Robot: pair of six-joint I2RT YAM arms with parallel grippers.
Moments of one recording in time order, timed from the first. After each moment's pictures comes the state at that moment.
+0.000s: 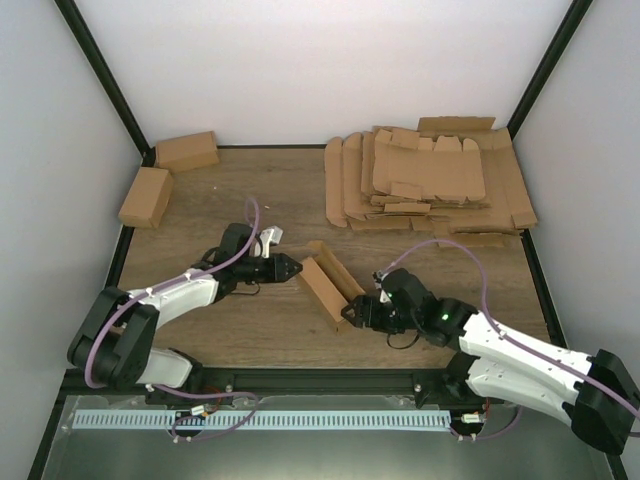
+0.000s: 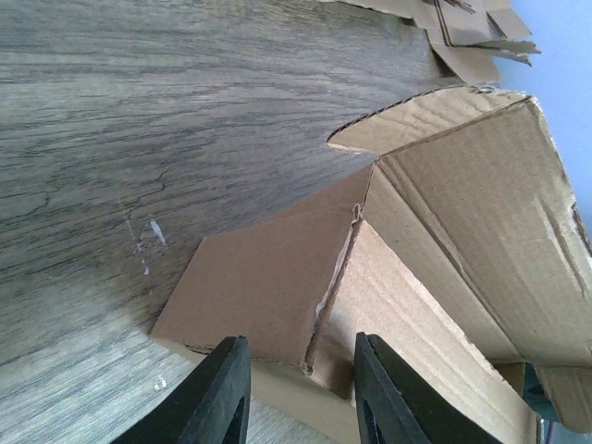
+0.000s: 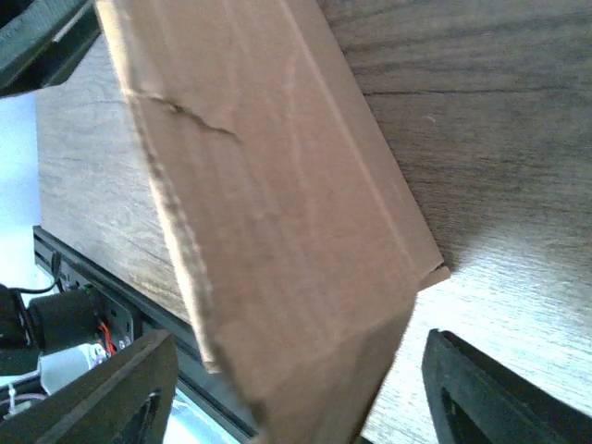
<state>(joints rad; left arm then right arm) -0.47 1.40 0.59 0.08 0.58 -0.57 0.89 0.88 0.44 -0.34 -0.22 1.01</state>
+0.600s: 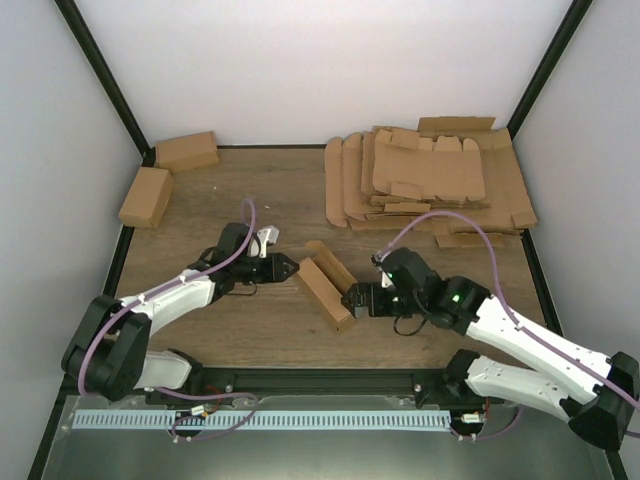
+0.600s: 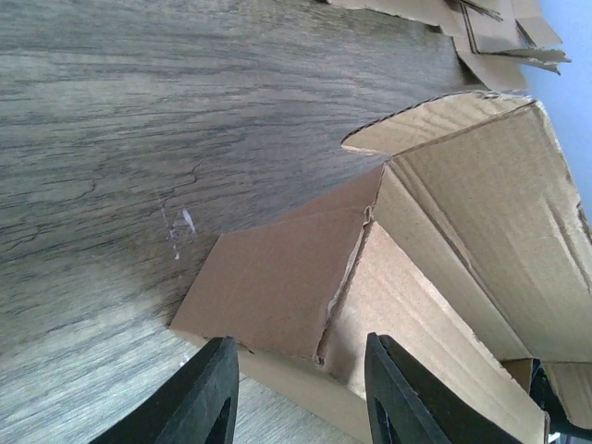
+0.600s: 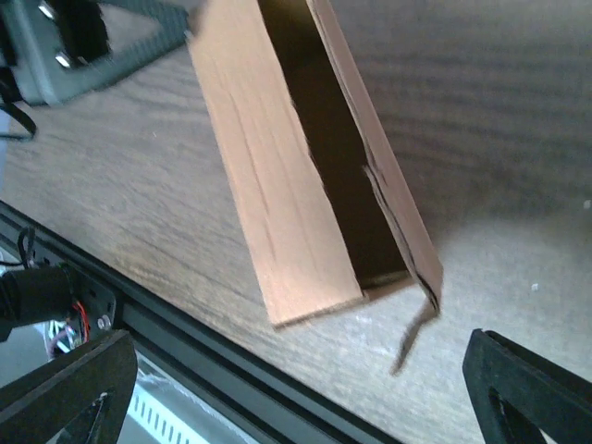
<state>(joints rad) -0.47 1.34 0.60 -0.01 0.51 -0.57 0.89 0.89 0.73 -0.70 -0.15 0.79</state>
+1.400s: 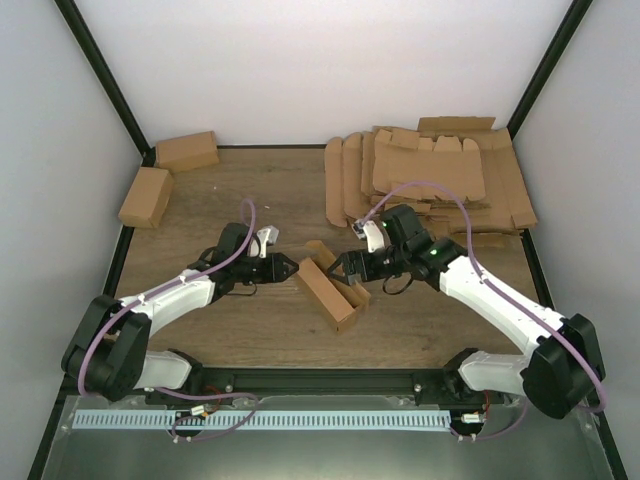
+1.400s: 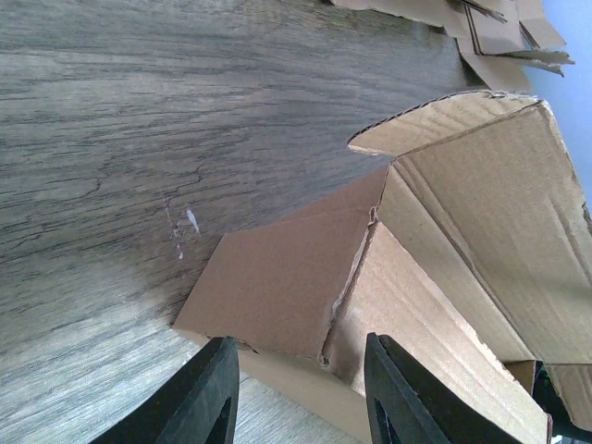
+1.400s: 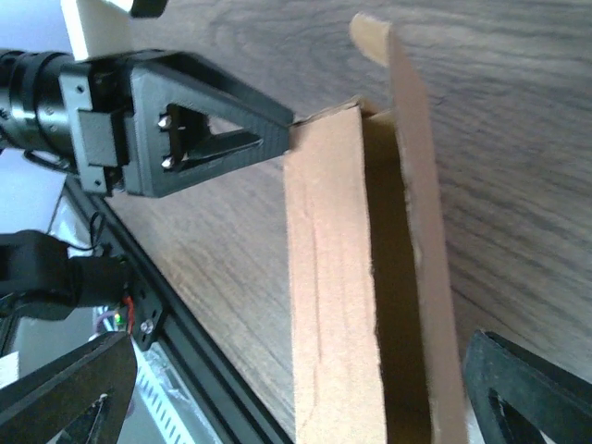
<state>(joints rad) -0.47 1.34 0.60 -0.02 0.50 -0.57 0.61 1.22 0.93 -0.55 -0.51 0.40</state>
